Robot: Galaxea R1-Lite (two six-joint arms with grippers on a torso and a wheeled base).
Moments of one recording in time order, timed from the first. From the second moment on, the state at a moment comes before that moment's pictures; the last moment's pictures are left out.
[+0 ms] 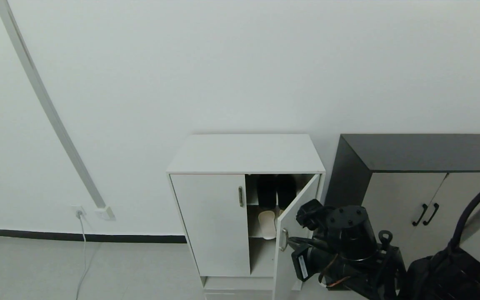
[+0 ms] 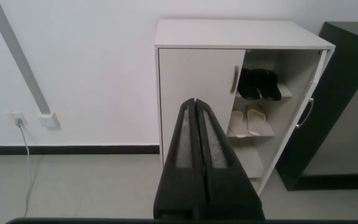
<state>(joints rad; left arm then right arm) 0.00 0.00 0.00 0.00 0.00 -0.02 0.80 1.98 -0.62 -0.89 -0.16 0.11</state>
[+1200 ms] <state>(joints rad) 0.00 0.00 0.00 0.00 0.00 -0.02 0.74 2.22 -0.69 -0.95 -0.12 0.12</state>
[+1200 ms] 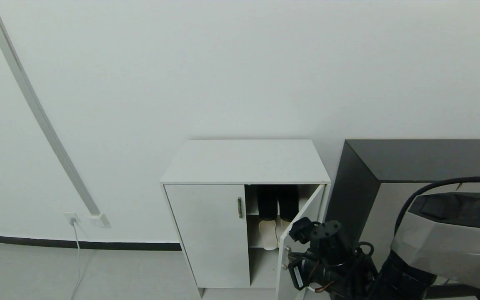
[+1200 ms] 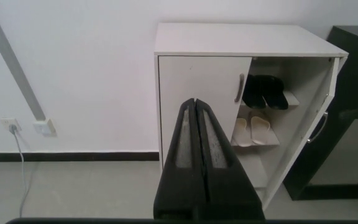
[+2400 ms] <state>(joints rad) 0.00 0.00 0.00 0.00 0.00 -0.01 0.75 2.19 -0.59 -1.05 -0.13 0.13</state>
